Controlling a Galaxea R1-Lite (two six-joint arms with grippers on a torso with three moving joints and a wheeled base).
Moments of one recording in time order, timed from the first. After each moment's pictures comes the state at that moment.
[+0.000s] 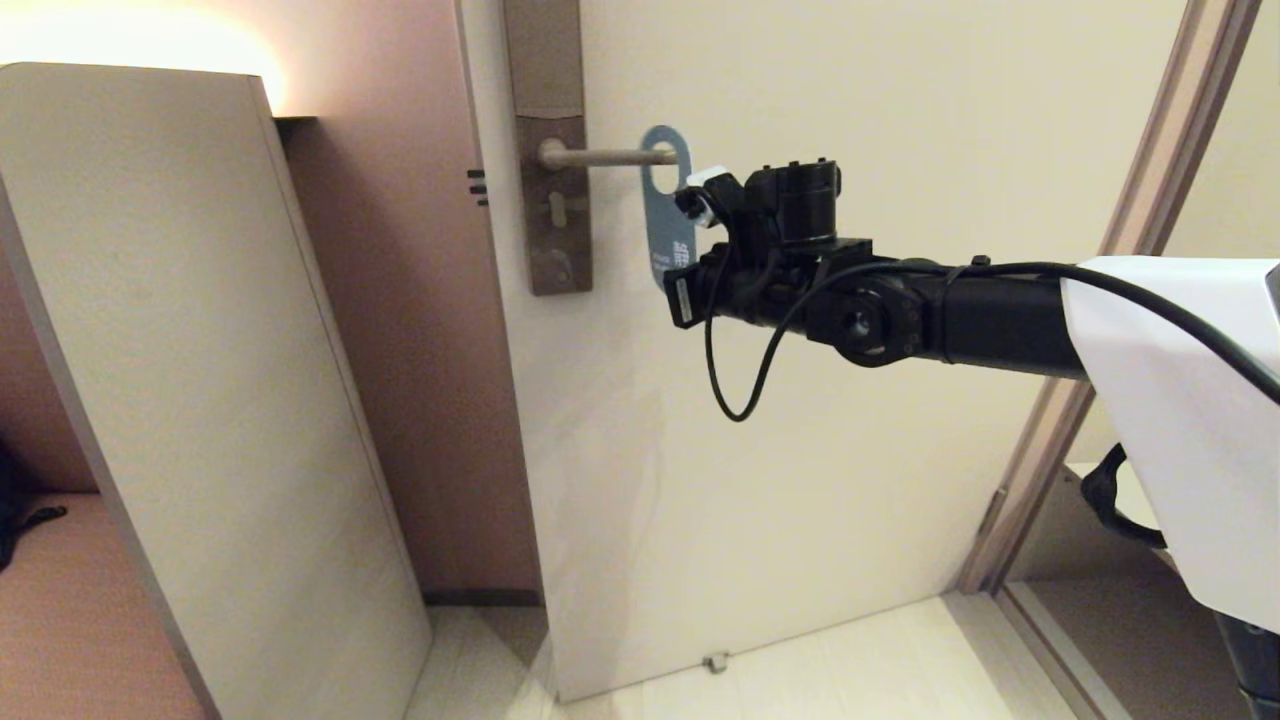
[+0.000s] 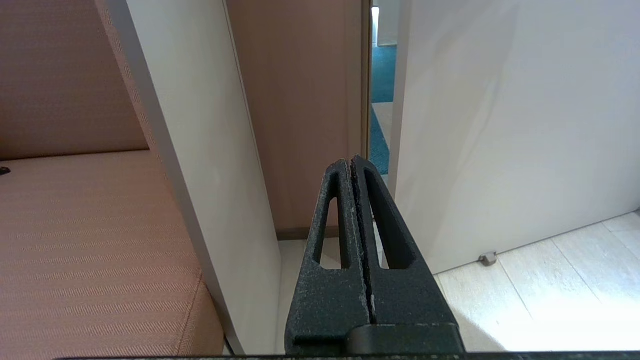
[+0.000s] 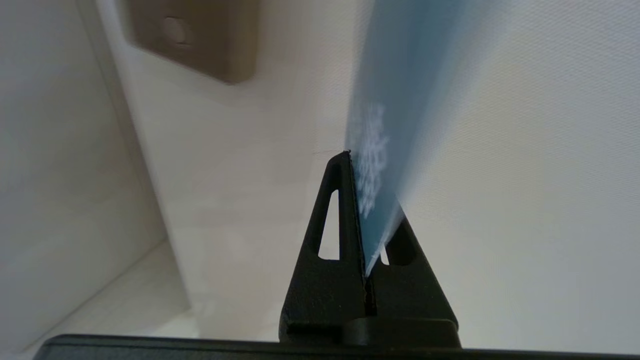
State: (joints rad) left arm 0.00 0.00 -0.02 0.05 -0.02 0.04; right arm 0.53 2.31 -1.99 -0.10 0.02 -0.14
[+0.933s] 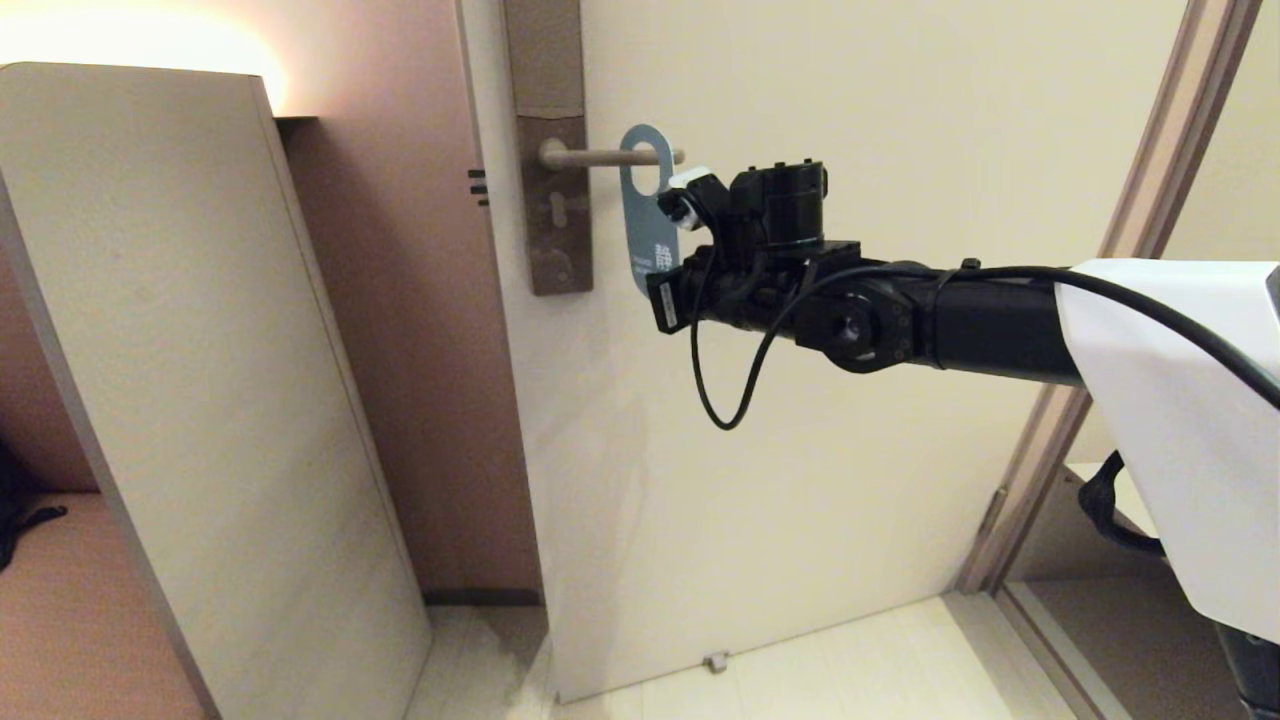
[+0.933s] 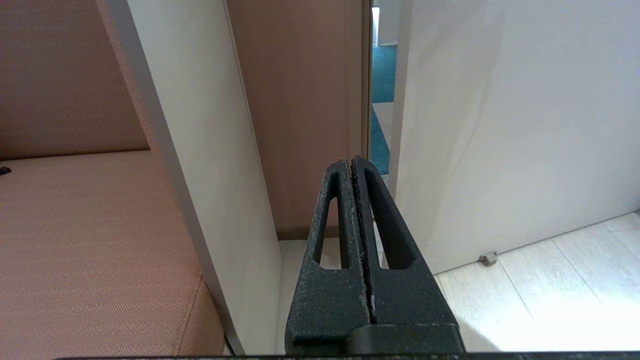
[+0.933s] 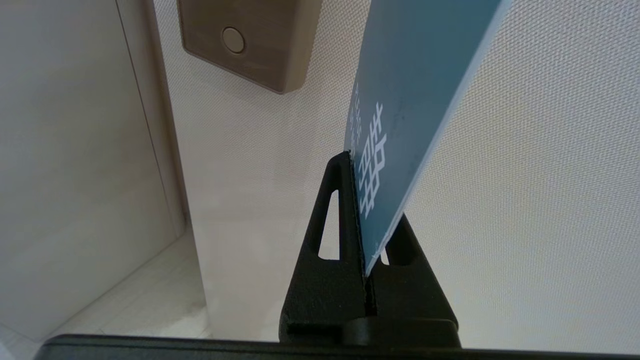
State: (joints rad) left arm 0.00 0.00 -0.02 0.05 -0.02 0.04; right arm 0.56 2.31 -1.99 -0.11 0.03 -0.15
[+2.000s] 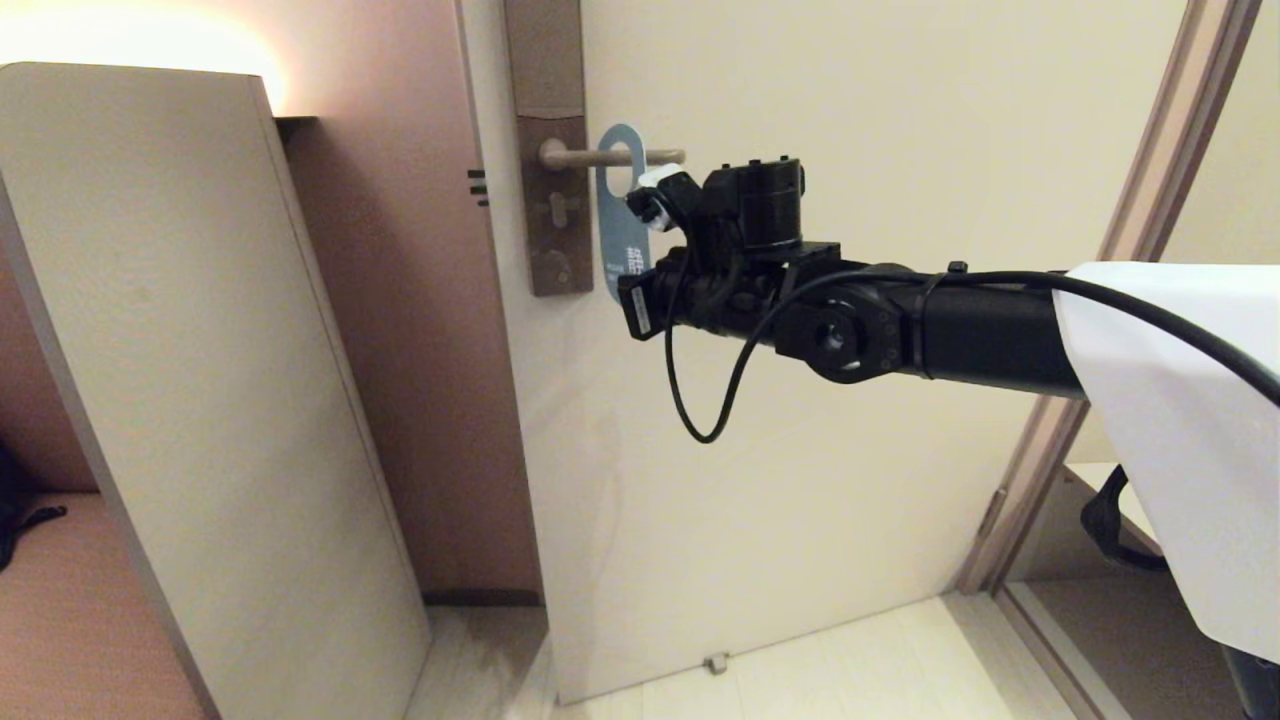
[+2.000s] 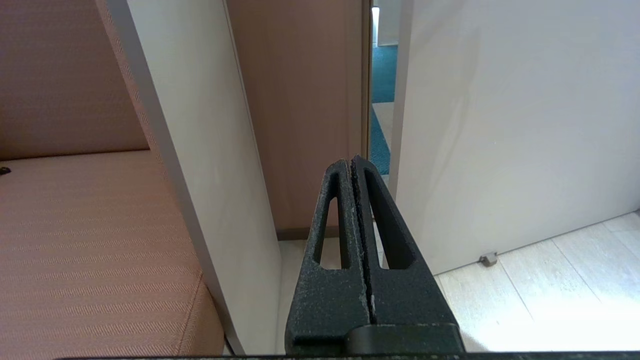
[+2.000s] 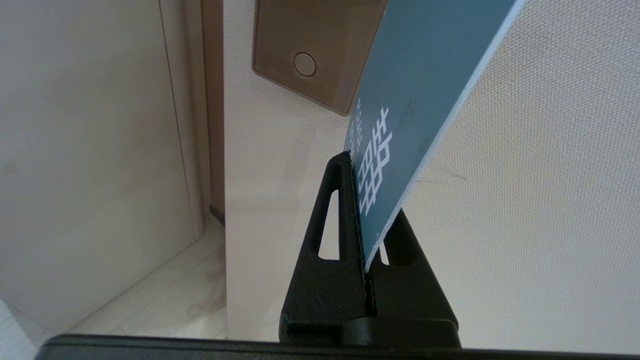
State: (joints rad) left arm 0.00 0.00 -0.02 0.05 -0.02 0.04; right arm 0.62 2.30 -1.99 -0.11 0.02 -0.14
